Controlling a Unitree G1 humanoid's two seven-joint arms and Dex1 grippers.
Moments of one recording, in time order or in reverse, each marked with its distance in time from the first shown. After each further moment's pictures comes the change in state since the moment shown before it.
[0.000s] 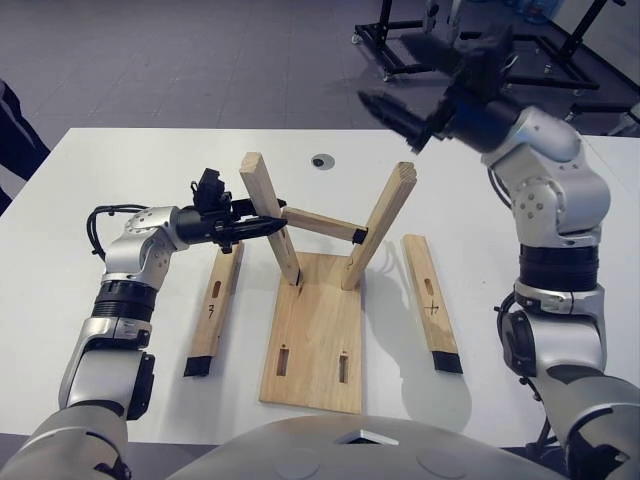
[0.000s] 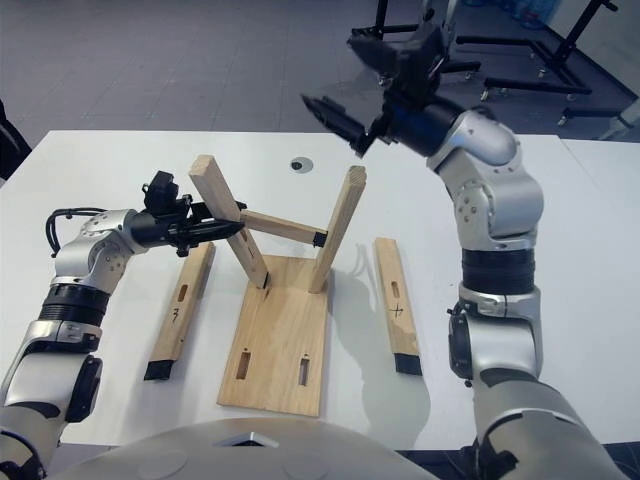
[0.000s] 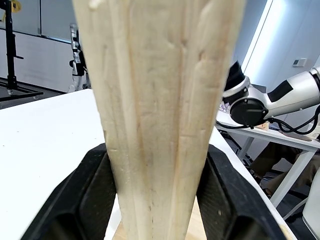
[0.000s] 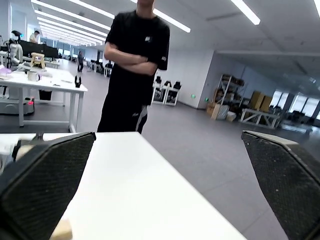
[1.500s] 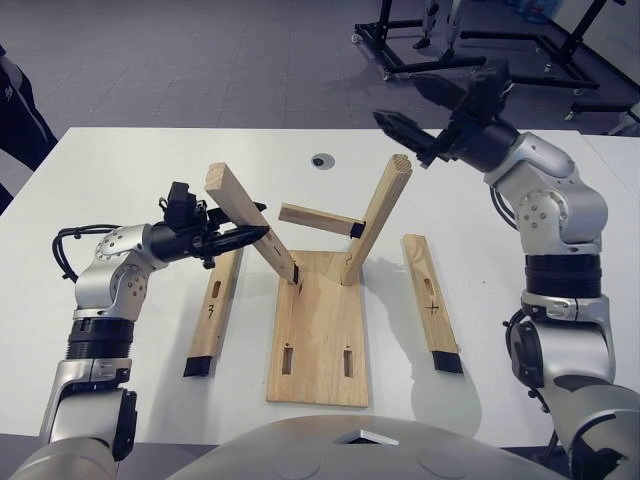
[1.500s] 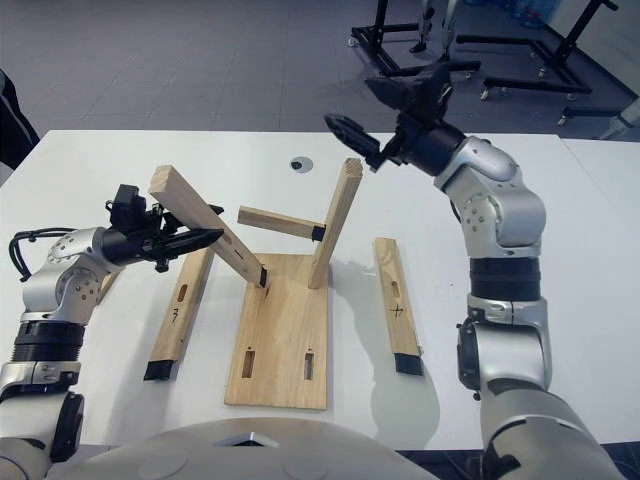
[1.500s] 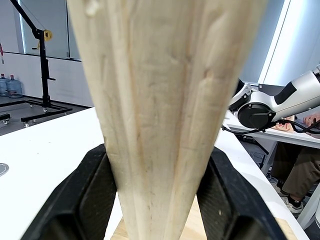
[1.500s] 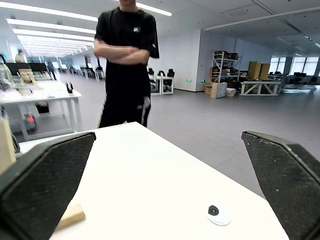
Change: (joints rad) left arm 0.203 0.039 0.119 -0.260 -0.053 -0.015 0.087; right arm 0.085 -0.036 0.042 0.127 -0.005 -0.005 0.037
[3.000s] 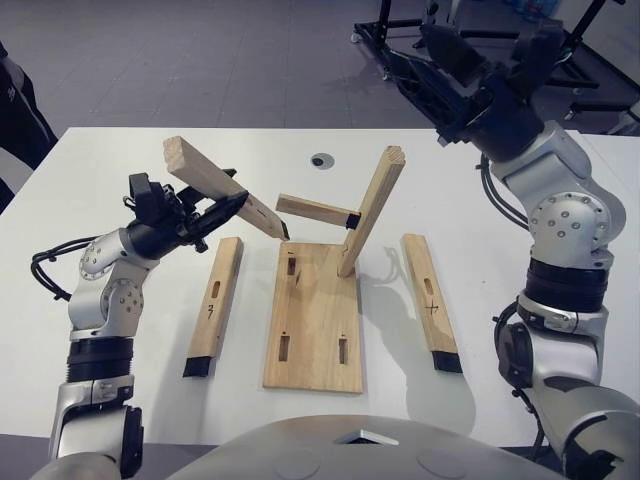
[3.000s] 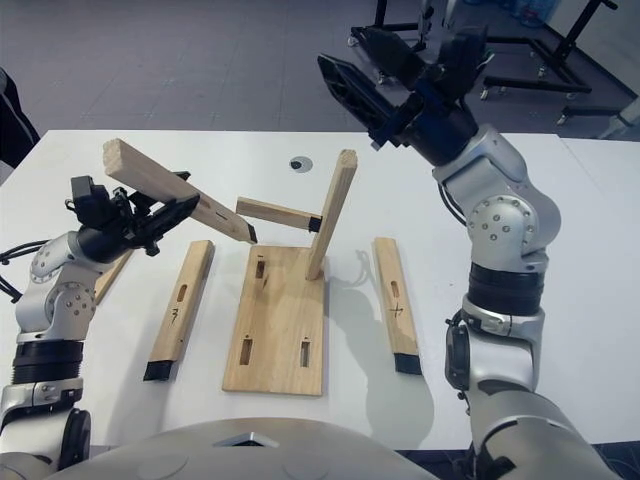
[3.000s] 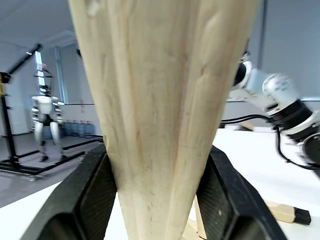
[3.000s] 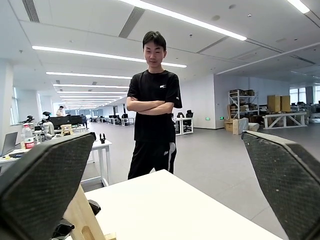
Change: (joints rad) left arm 0.063 -0.051 0.119 -0.085 -0.066 -0.182 0.208; right arm 0.015 0.069 -0.115 -0.229 0.337 0.131 -0.159
